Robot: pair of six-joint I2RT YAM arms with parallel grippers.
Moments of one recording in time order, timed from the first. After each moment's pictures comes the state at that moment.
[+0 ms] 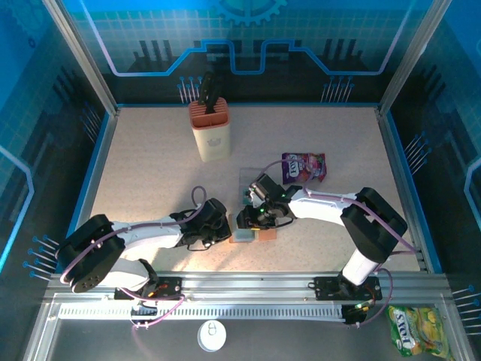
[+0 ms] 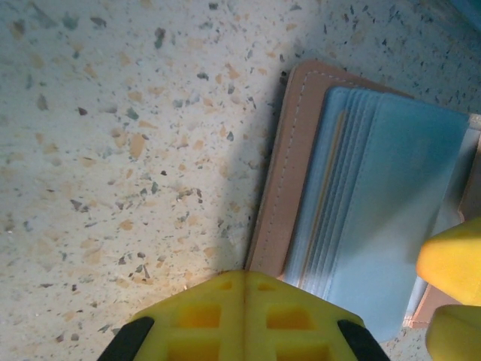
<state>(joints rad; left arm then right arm) -0.81 1.37 0.50 -0.15 0.09 -1.19 0.79 1.66 0.90 -0.35 -0.43 0.74</state>
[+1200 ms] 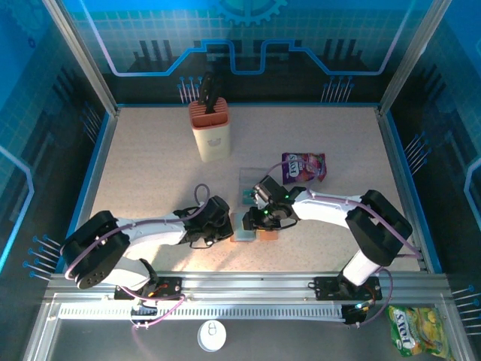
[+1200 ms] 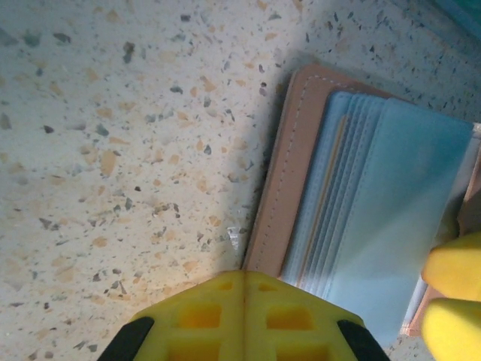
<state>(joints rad) -0.81 1.42 0.55 -0.16 0.10 -1.18 0.78 1.62 0.86 -0.39 -0.38 0.74</state>
